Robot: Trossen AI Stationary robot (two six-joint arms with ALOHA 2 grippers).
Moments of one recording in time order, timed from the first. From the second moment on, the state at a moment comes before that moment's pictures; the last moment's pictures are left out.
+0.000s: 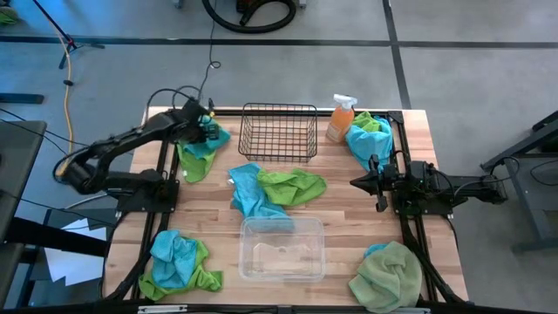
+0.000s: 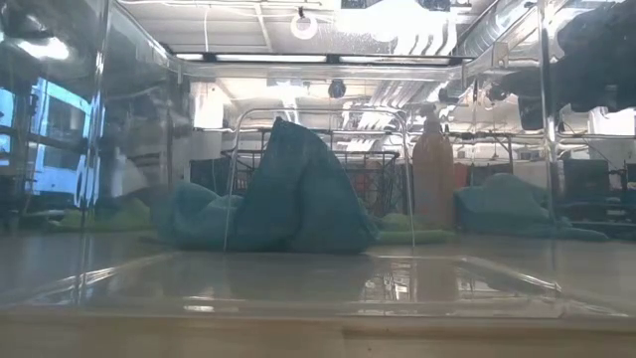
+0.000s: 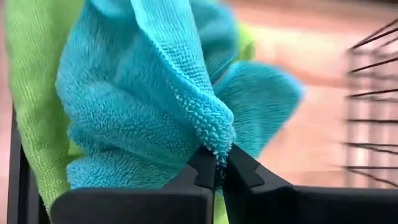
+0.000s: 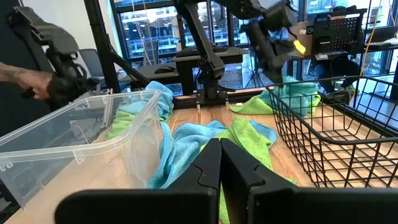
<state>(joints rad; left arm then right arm) 0.90 1.15 0.70 -0.67 -0.11 -0.70 -0.03 0.01 0.01 0.02 -0.06 0.10</state>
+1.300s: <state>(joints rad) 0.48 0.87 1.20 -0.22 0.04 -0.25 -0.03 0.01 0.01 0.02 -0.06 0.10</state>
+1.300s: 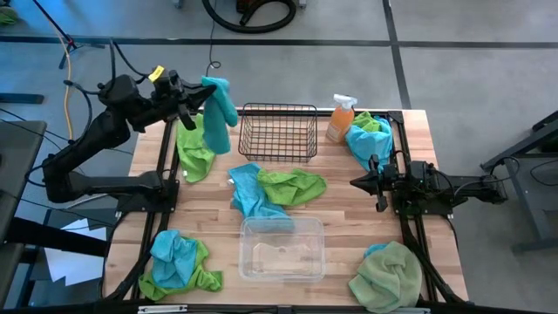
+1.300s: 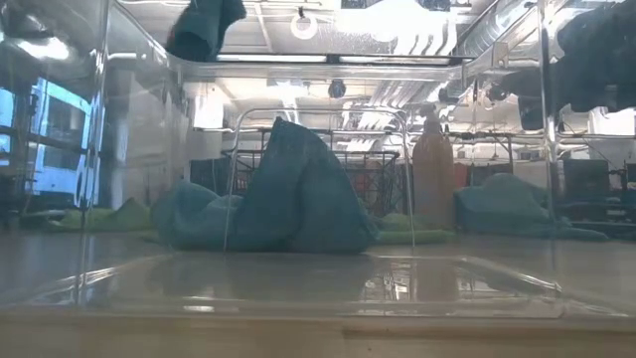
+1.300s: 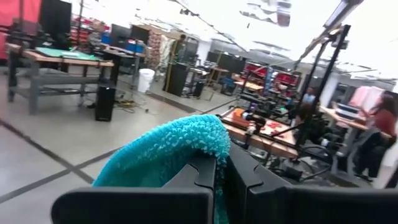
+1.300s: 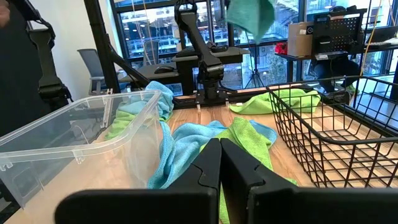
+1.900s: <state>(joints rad) 0.29 0.91 1.20 -0.17 0.46 -0.14 -0.03 0.01 0.01 0.02 -0.06 0.10</state>
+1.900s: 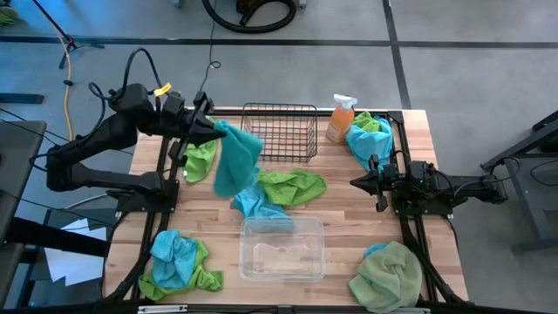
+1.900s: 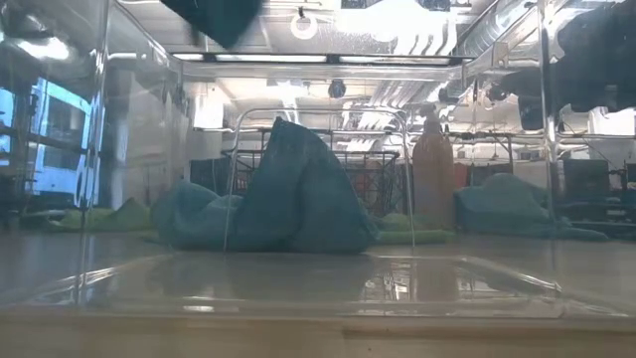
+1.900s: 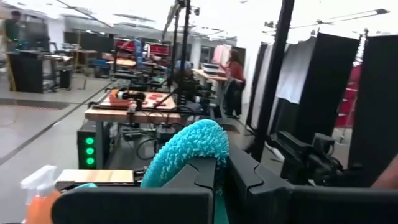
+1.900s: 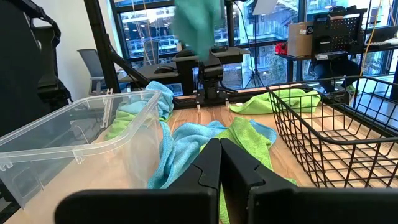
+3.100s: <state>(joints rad) -0.18 1.34 1.40 0.01 0.24 -0.15 -0.03 0.01 0.01 0.02 -0.06 0.10</state>
